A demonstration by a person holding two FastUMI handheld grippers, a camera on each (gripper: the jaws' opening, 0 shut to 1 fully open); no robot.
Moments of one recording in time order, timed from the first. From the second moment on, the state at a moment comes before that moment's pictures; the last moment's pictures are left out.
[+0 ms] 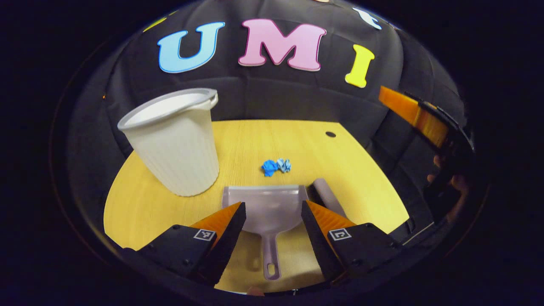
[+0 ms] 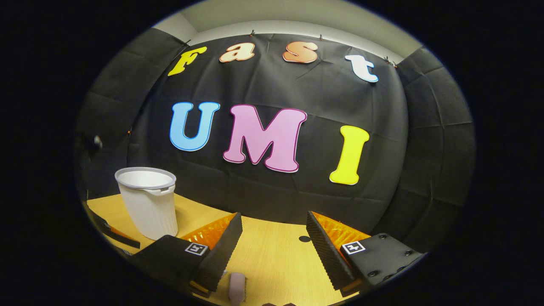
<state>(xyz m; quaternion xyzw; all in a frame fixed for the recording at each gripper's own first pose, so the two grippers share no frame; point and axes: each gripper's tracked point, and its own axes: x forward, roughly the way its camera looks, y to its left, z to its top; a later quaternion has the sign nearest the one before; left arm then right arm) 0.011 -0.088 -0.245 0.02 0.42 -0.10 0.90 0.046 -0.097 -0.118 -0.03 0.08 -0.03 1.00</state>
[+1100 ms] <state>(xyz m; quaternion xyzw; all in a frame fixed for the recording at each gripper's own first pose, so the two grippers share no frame) 0.011 -0.086 -0.366 0.02 0.67 -0.09 0.74 -0.032 -0.089 -0.296 0.08 0.40 -0.01 0.91</state>
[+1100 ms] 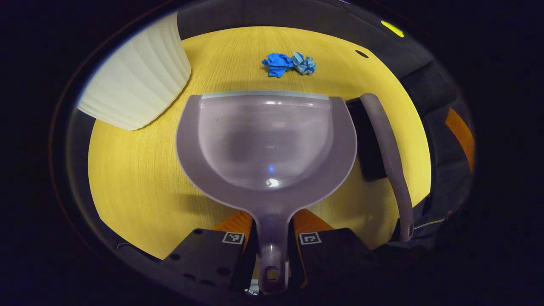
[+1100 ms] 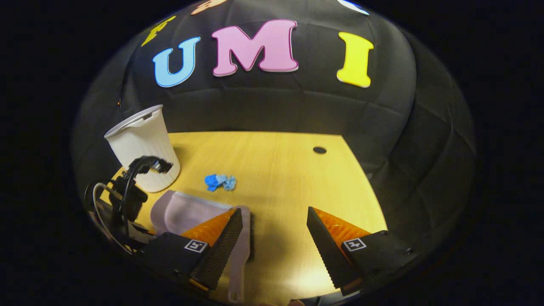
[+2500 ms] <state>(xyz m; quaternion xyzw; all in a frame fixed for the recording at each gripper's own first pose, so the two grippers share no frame) -0.008 -0.066 -0.369 -0.03 0.62 -0.09 0.78 -0.098 -0.042 -0.427 0.03 0.73 0.03 0.68</state>
